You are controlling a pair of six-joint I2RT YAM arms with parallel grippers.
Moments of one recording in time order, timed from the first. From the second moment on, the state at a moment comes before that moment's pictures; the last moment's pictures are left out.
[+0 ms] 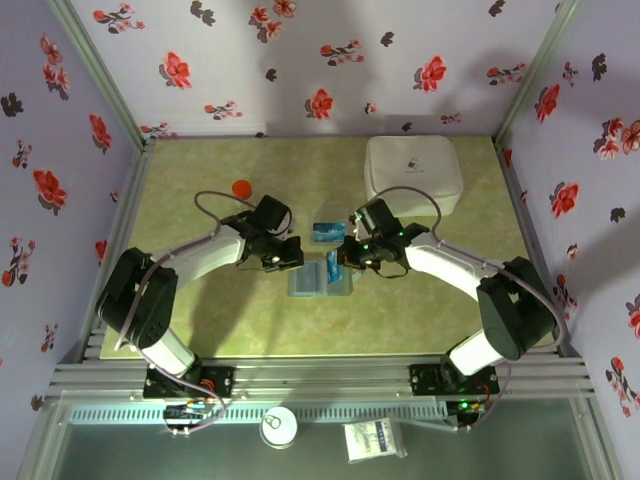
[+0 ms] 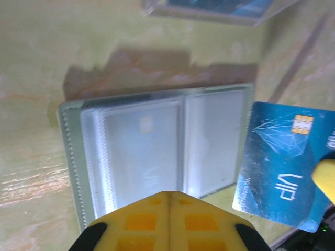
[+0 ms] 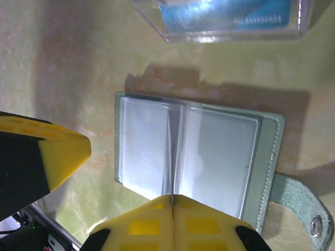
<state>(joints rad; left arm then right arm) -0.63 1.62 1.06 -0.54 0.35 -0.68 0.62 1.52 0.96 -0.42 -0.39 0.66</state>
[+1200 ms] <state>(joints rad) -0.56 1.58 1.09 -0.46 0.31 -0.69 0.61 1.91 1.65 -1.00 -0.13 -0.69</state>
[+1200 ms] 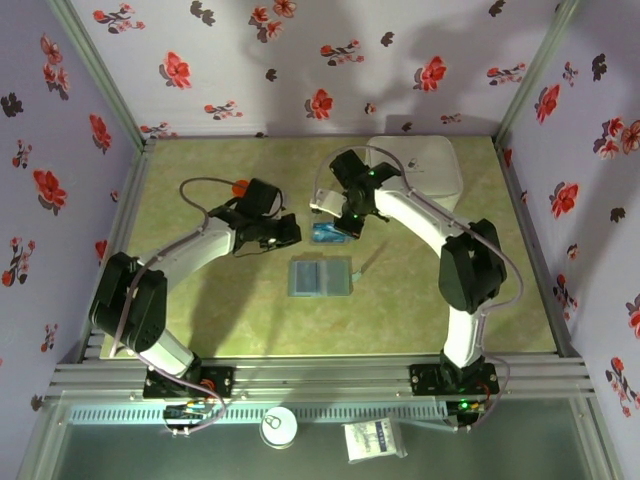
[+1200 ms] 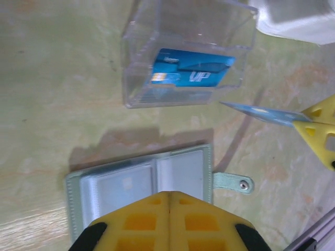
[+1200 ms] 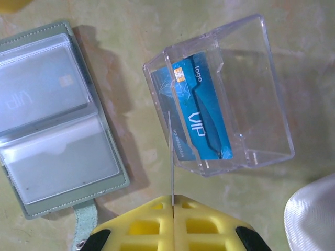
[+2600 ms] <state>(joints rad) -0.47 1.47 0.96 -0.46 0.31 -0.74 0.61 2.29 2.13 -1.25 -0.17 -0.84</state>
